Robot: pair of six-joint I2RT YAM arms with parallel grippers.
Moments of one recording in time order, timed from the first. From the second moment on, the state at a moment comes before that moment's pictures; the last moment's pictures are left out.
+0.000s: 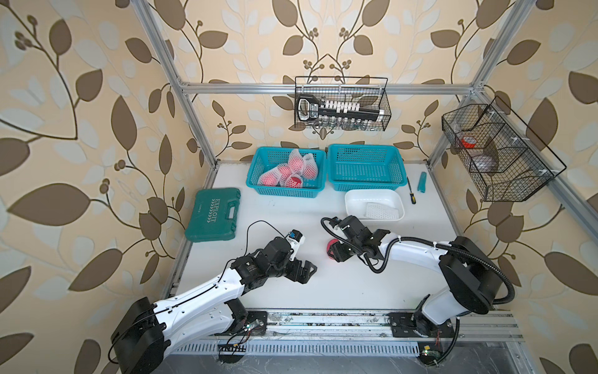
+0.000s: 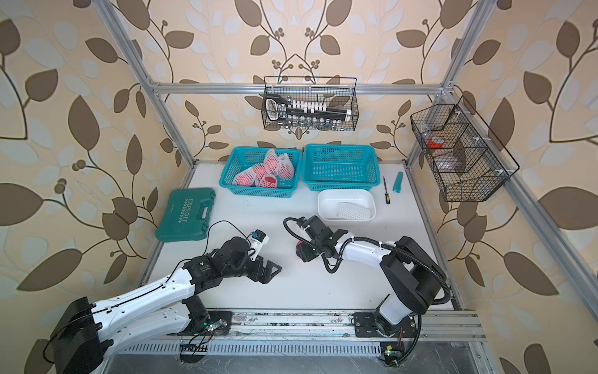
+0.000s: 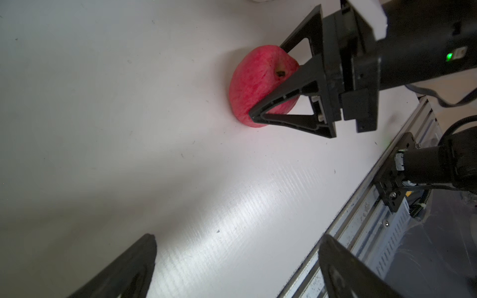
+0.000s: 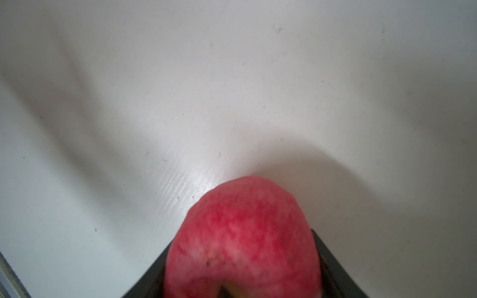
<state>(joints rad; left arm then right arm) -0.79 0.91 0.47 -0.32 0.18 -0.48 0.74 1.58 0.81 -0.25 -0.07 0.25</state>
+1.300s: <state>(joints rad) -0.68 1.68 1.04 0.29 0.14 -0.24 -0.06 2.21 1.78 -0.11 -0.08 0.45</state>
